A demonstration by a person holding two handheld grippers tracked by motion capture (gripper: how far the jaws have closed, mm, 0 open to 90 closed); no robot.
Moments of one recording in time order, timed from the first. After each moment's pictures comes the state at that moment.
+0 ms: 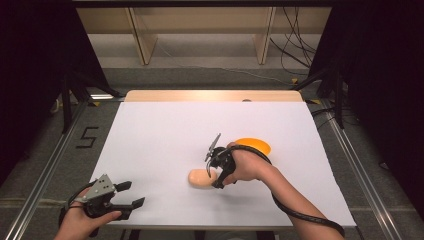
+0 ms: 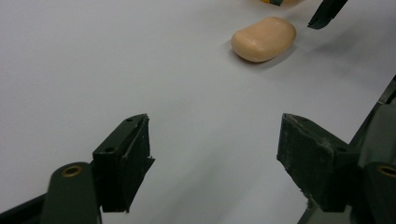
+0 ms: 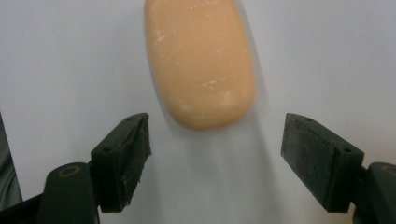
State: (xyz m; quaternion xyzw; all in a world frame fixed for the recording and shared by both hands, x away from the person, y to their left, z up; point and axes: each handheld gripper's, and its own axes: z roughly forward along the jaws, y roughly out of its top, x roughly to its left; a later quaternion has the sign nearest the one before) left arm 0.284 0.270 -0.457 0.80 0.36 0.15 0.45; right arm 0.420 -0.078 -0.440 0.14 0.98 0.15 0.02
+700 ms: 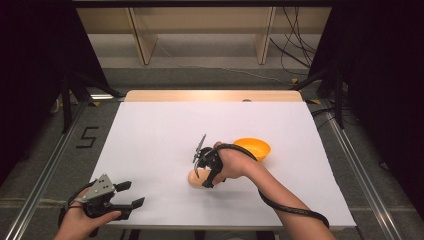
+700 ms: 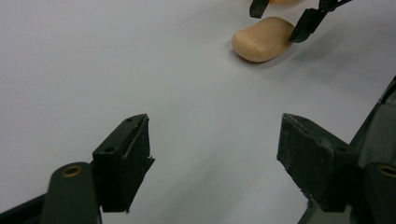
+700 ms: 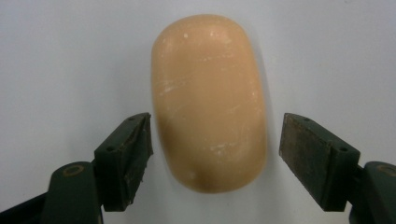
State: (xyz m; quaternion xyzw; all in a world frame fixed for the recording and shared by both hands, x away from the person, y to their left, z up) left arm 0.284 0.270 -0.458 0.80 0.37 0.15 0.45; right arm 0.426 -0.045 -0.448 0.13 0.98 0.12 0.01
